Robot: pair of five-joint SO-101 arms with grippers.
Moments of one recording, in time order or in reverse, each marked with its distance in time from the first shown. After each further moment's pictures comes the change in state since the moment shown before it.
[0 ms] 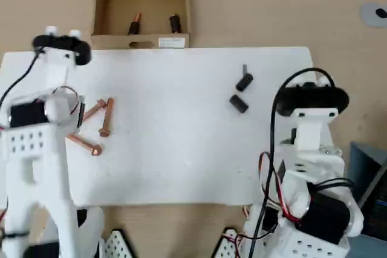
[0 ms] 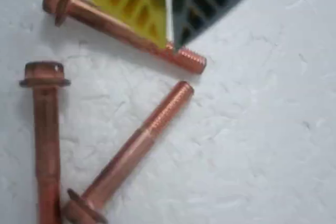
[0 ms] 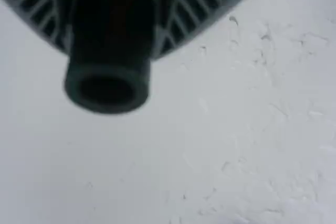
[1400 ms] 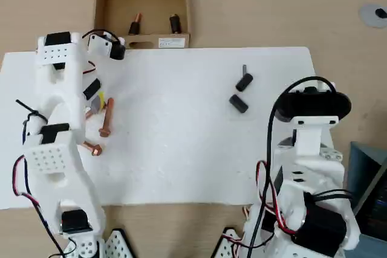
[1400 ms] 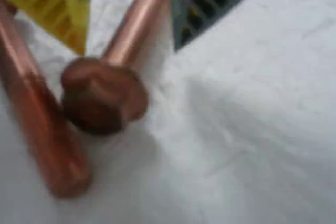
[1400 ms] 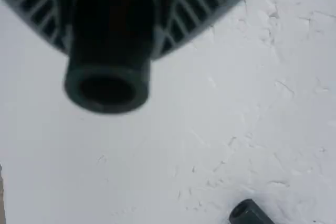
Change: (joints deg) left arm 2.5 65.3 -51.6 17.5 -18.8; right arm 0.0 -4.0 0.4 -1.3 0.0
